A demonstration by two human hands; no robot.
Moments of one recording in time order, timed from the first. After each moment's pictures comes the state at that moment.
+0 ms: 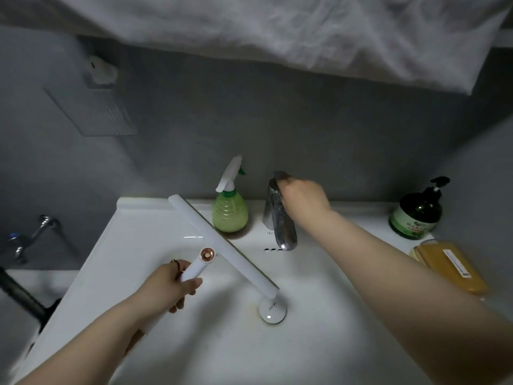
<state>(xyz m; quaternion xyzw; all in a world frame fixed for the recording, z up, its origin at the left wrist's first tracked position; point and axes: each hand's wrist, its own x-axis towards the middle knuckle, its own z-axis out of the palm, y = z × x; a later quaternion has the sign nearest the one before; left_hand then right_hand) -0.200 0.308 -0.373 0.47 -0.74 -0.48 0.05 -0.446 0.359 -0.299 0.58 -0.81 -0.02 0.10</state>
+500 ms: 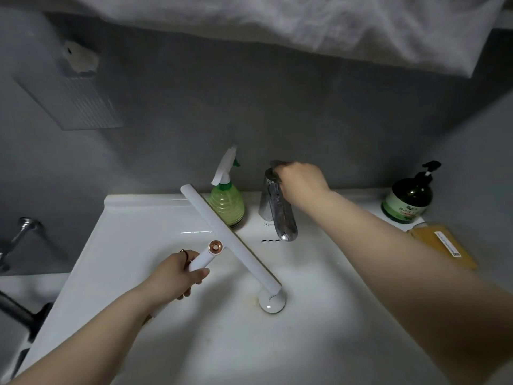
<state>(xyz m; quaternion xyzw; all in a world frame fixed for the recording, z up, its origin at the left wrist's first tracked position) -0.212 0.292 -0.383 0.43 -0.77 -0.47 0.03 -0.446 0.352 -0.289 0.56 -0.82 -0.02 0.08</state>
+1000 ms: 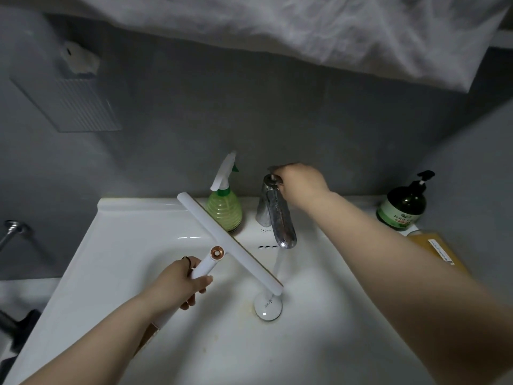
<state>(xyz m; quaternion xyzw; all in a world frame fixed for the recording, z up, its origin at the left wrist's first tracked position) -0.219 0.291 -0.392 0.42 -0.75 -0.51 0.03 -0.452 0.342 -0.286 0.55 -0.83 0.03 0.06</state>
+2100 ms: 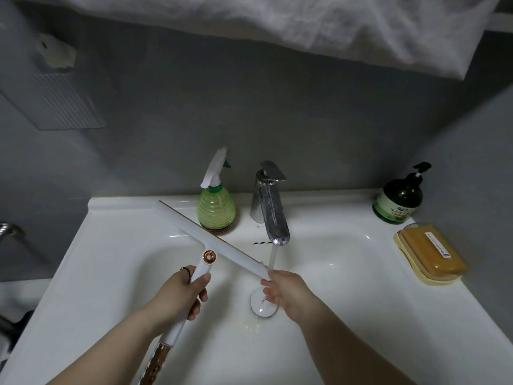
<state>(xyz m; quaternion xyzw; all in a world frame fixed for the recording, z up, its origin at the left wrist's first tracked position) -0.229 0.308 -0.417 0.47 -0.64 -0.60 0.06 -0.393 0.421 -0.424 -0.01 -0.67 0.54 -0.51</state>
